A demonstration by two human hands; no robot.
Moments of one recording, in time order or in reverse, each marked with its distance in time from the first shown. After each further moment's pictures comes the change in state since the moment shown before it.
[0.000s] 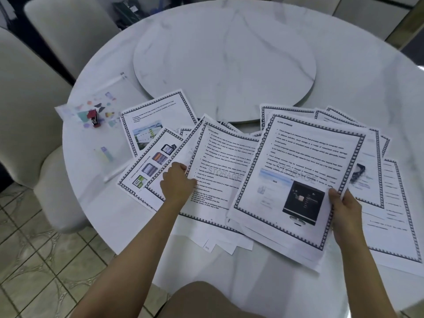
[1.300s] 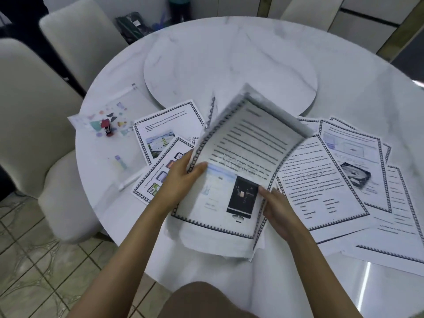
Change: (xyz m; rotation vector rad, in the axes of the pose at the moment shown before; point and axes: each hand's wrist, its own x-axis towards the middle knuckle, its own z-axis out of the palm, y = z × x) left_hand -0.032 0.006 -0.087 -0.573 -0.255 0.435; right_hand -0.059 -0.014 0.123 0.213 -0.603 0.249
